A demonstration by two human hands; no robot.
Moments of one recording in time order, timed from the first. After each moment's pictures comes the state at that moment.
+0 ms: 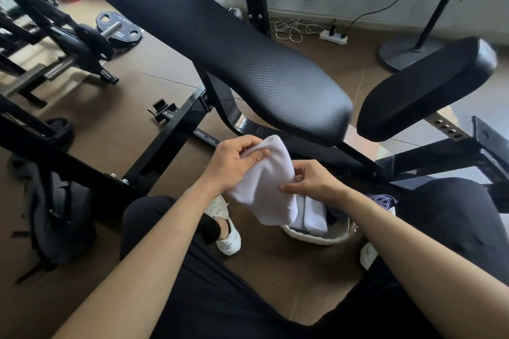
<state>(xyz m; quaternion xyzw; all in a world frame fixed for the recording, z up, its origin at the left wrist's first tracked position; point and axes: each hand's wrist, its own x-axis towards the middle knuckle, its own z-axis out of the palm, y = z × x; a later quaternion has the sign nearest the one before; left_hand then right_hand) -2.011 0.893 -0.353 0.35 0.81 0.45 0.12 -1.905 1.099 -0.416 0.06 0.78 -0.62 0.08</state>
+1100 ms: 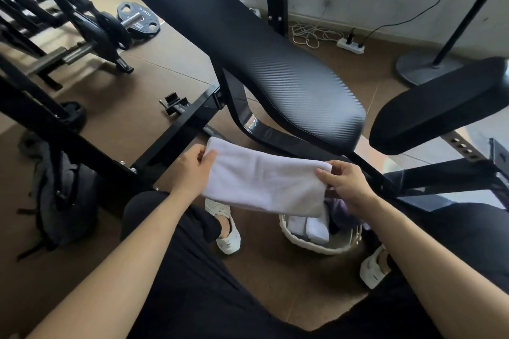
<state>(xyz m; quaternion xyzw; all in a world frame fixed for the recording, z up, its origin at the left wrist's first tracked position) -2.040 0.814 -0.397 0.07 0.93 0.36 0.04 -1.897 1.119 -0.415 0.28 0.68 -0.67 -0.01</state>
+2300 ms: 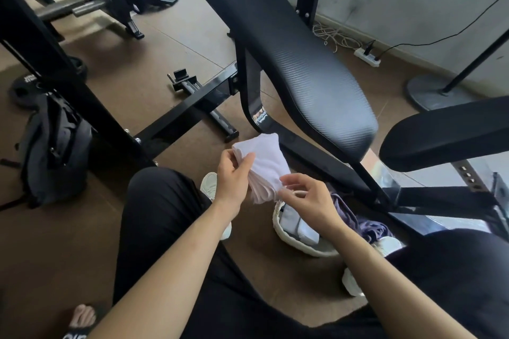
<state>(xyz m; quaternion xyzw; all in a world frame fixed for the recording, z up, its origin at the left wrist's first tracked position) -1.975 0.853 -0.413 -0.08 0.70 0.70 0.10 -1.898 1.016 -0.403 0.15 0.84 -0.51 0.02</state>
